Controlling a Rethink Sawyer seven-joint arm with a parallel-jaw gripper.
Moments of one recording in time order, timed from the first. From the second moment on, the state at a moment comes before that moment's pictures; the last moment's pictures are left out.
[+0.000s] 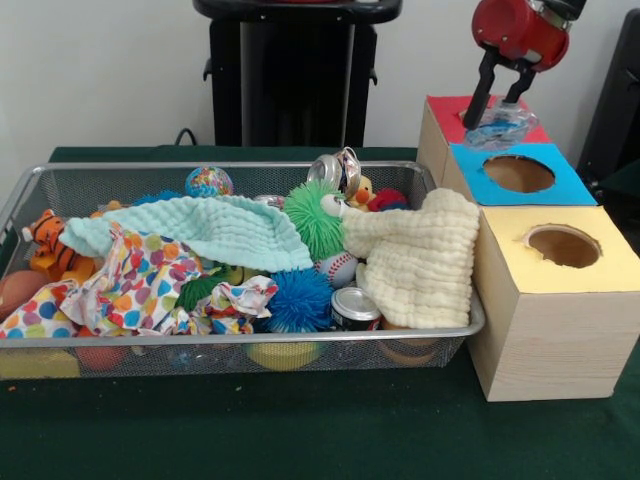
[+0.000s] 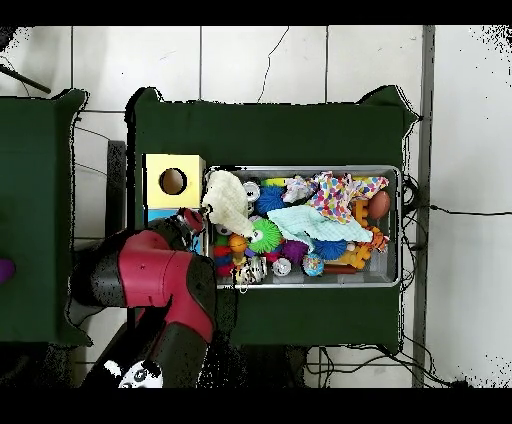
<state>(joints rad) 0.46 -0.60 -0.54 1.62 0.18 0.39 1.07</state>
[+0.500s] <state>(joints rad) 0.47 -0.57 -0.54 1.62 0.18 0.38 1.07</state>
